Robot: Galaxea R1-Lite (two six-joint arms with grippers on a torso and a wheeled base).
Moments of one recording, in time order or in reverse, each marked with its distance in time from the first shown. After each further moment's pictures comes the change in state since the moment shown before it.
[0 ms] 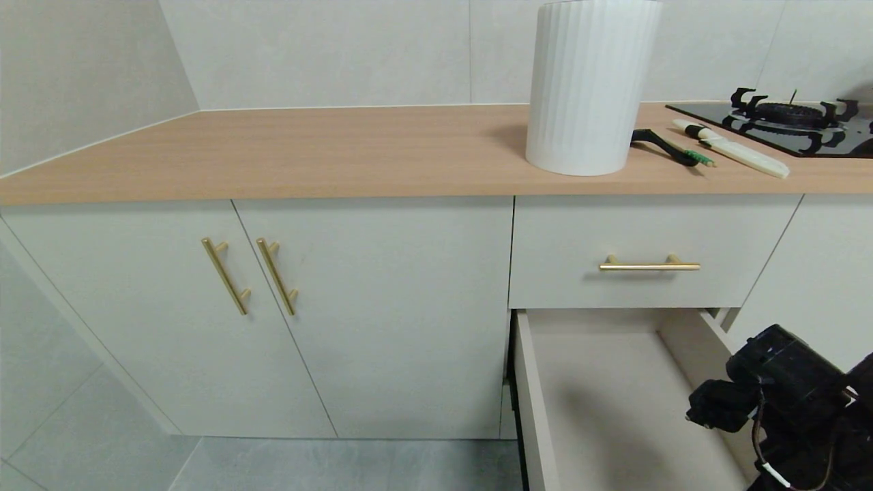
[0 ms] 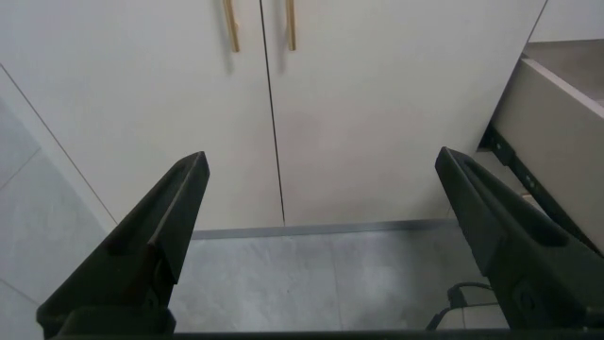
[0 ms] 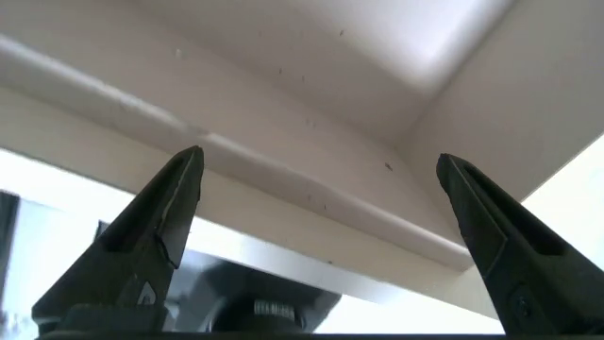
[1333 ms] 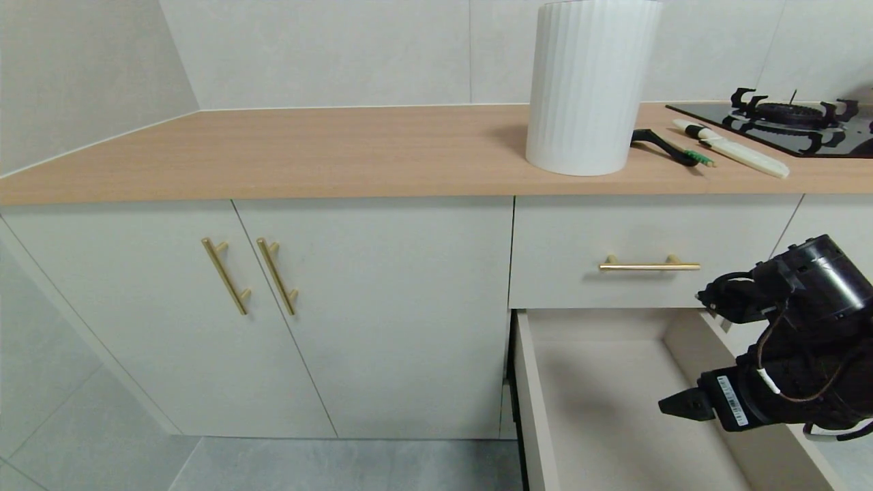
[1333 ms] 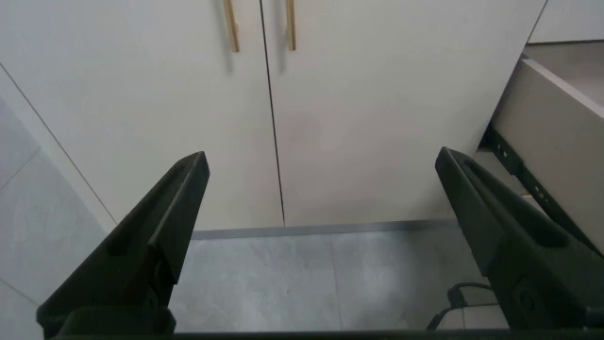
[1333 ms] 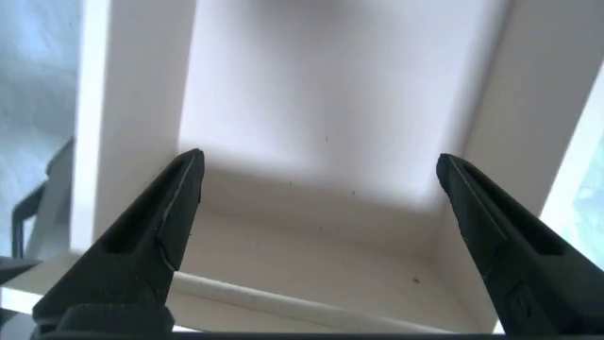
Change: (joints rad) left arm -0.001 0.000 0.000 0.000 0.000 0.000; right arm -0.024 -0.076 -0.171 -0.151 0.025 0.315
